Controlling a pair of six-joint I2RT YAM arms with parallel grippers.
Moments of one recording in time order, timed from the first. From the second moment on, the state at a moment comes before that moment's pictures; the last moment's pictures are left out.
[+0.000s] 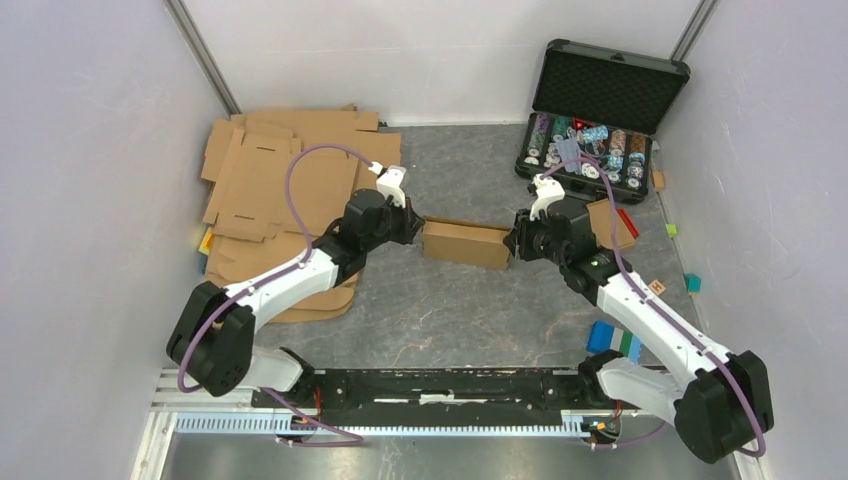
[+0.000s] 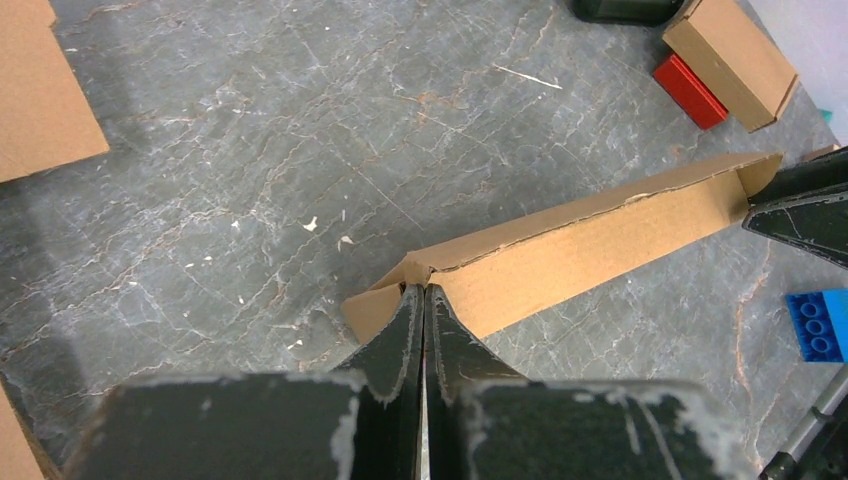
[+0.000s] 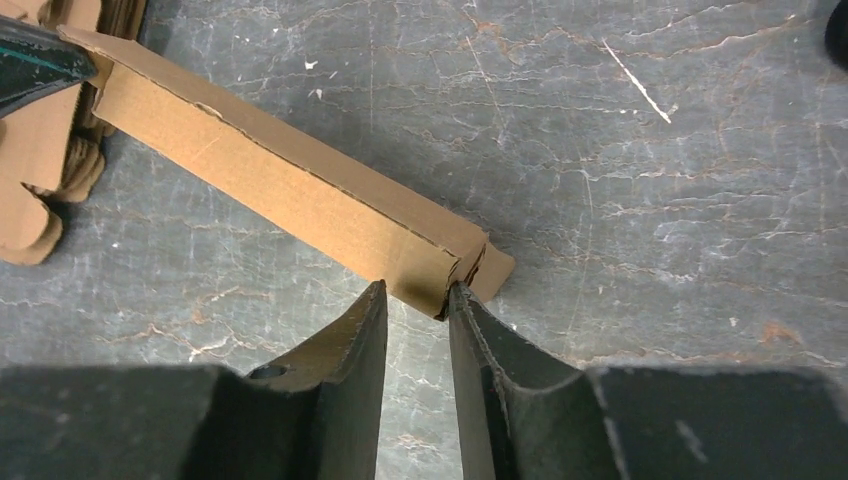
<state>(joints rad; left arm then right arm) -0.60 1.38 0.81 0.18 0.08 -0.32 0.44 1.06 0.71 -0.20 -0.07 0.28</state>
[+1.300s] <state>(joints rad) -0.63 1.38 0.81 0.18 0.08 -0.31 0.26 1.01 0.62 -0.05 -0.22 0.51</state>
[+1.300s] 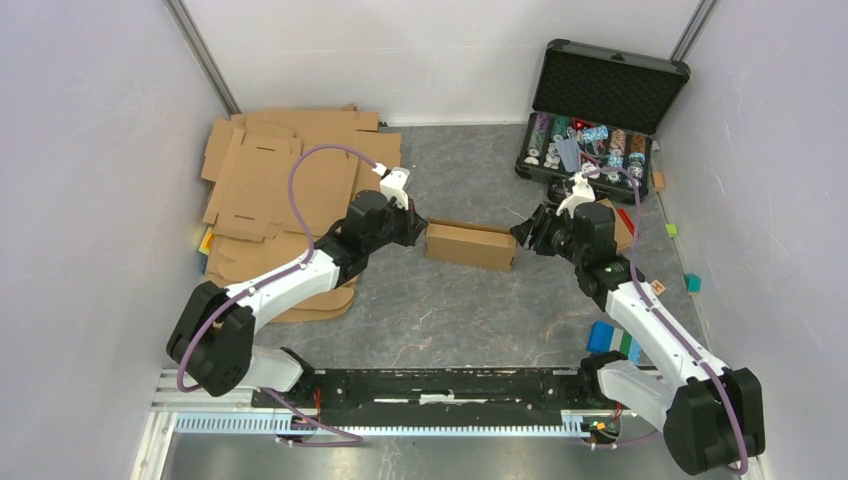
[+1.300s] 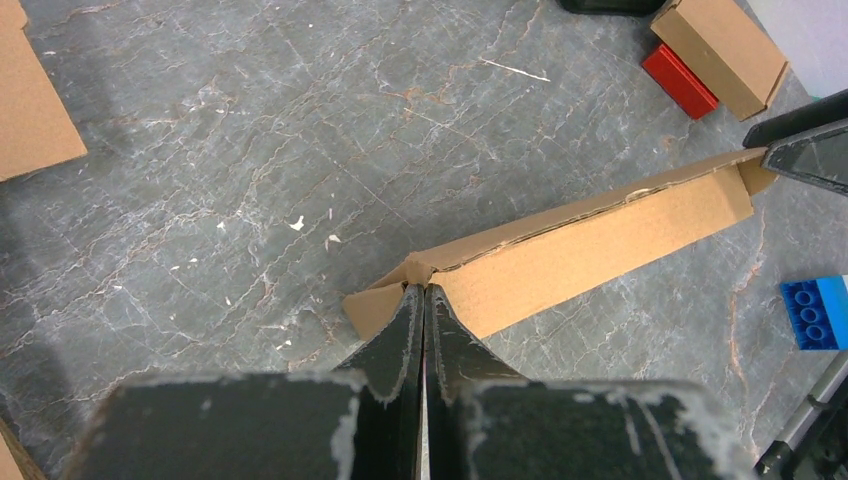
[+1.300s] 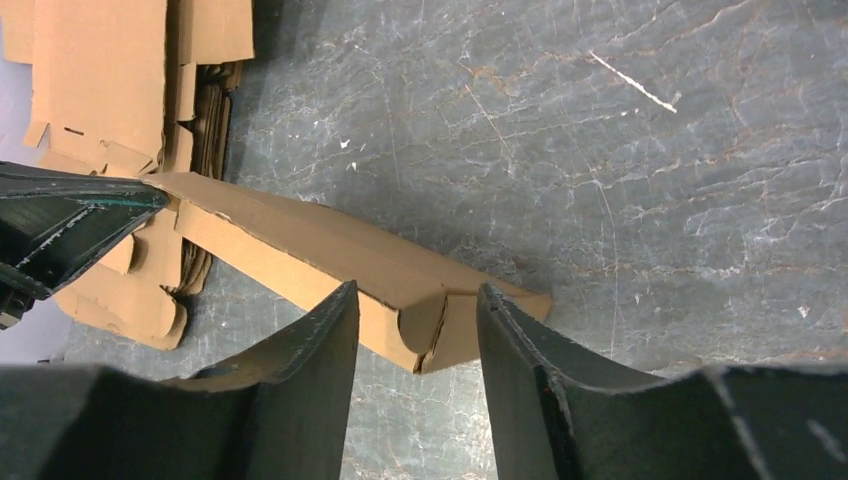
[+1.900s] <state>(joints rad) -0.64 1.38 0.81 0.18 0.08 -0.30 0.26 0.96 0.52 0.00 -0.22 0.50</state>
